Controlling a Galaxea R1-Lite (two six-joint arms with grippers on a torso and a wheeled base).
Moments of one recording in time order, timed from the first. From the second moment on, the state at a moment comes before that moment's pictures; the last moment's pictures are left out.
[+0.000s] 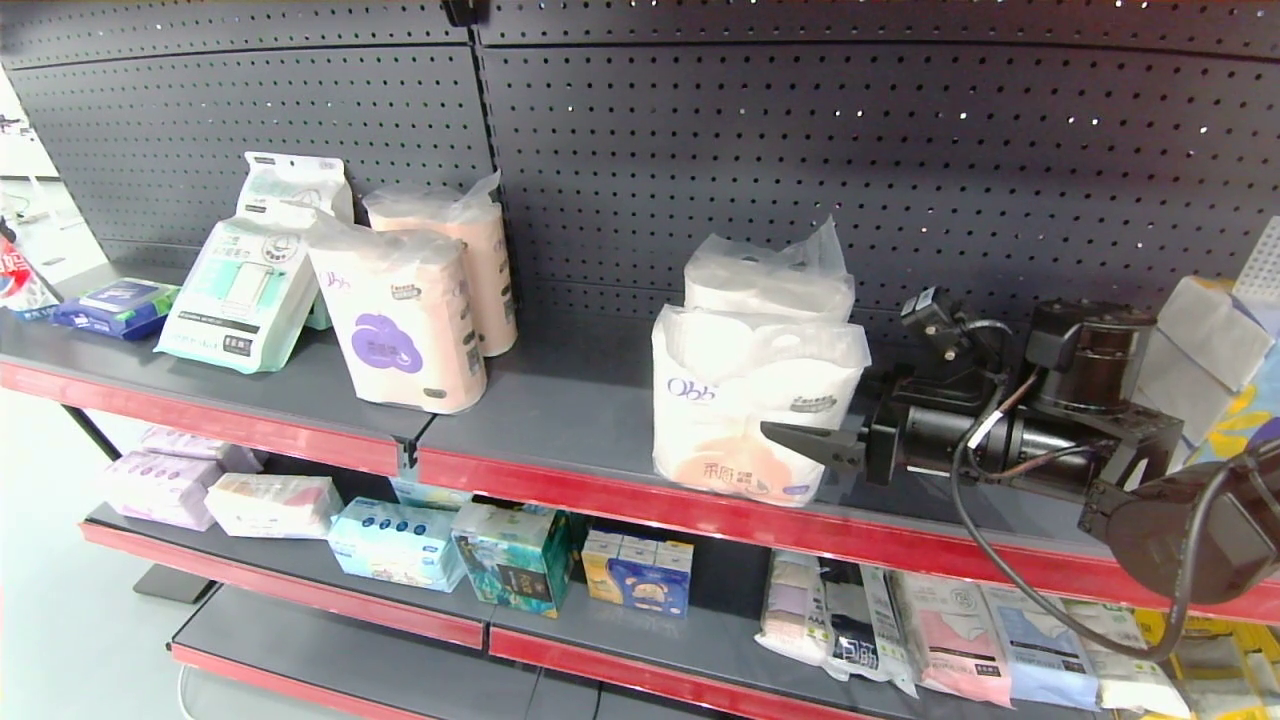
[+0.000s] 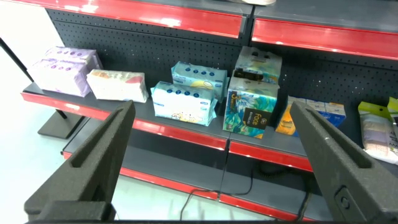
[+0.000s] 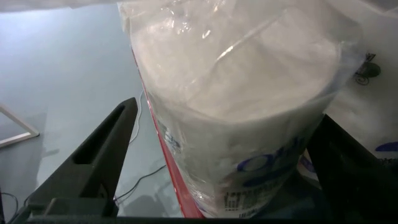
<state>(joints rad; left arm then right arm) 0.10 0.10 0.00 0.00 -0.04 0.00 0.31 1.83 -0.69 -0.96 0.65 -0.09</state>
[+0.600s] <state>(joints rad) 0.10 0.10 0.00 0.00 -0.04 0.00 0.31 1.83 -0.69 -0.96 0.64 -0.09</state>
